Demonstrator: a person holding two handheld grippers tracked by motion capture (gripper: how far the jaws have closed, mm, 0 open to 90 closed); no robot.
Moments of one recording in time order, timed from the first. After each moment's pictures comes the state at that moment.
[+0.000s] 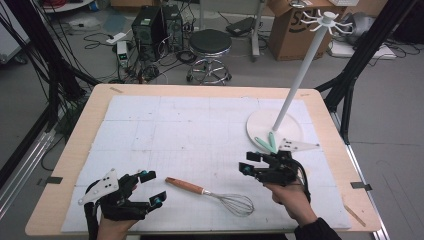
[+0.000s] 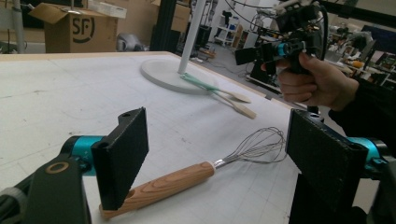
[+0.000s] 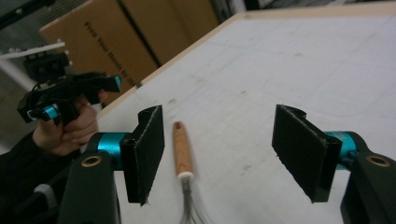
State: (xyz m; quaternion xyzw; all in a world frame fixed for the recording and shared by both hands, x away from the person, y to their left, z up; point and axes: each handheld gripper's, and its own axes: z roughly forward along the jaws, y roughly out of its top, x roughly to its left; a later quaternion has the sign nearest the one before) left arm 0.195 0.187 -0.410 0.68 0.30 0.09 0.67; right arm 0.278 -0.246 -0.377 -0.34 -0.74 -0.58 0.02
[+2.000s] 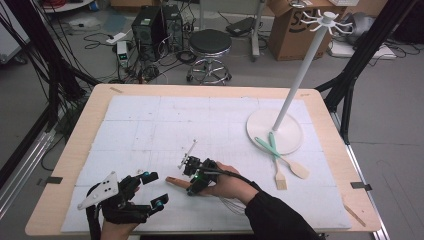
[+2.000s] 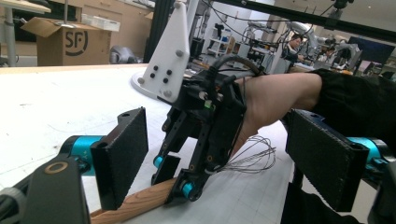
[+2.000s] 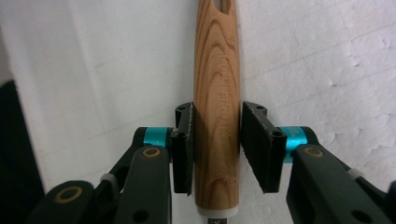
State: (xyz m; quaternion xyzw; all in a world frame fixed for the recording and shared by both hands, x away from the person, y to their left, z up) left arm 0.190 0.180 -0.410 0.66 0.28 0.09 0.69; right arm 0.305 -0.049 -0.419 -0.18 -0.97 -0.18 0.04
